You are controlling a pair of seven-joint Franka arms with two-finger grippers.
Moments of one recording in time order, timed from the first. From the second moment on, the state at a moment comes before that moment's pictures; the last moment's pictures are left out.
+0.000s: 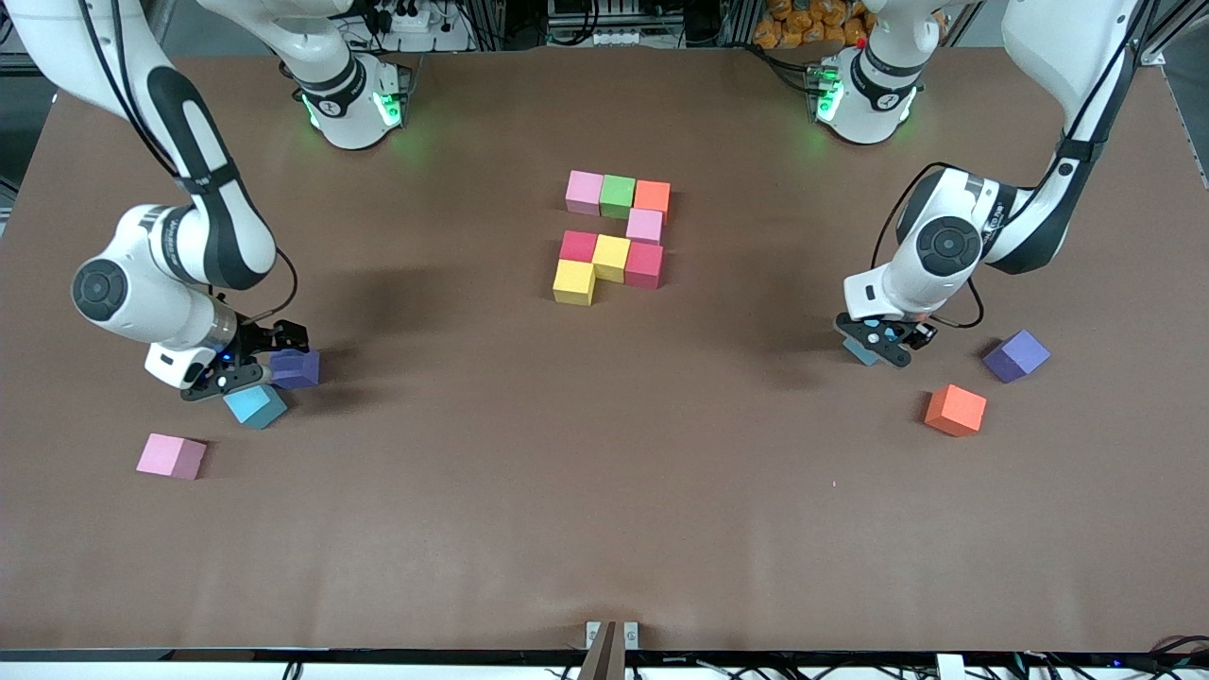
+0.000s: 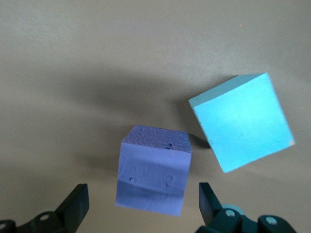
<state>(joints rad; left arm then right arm) 0.18 0.27 -0.37 -2.30 0.39 2.43 0.21 -0.03 0.35 -0.05 -2.15 0.11 2.40 -0.43</state>
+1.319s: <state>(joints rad) 0.18 0.31 -0.36 -2.30 0.39 2.49 0.21 -0.03 0.42 -0.04 -2.14 0.15 2.50 -0.44</state>
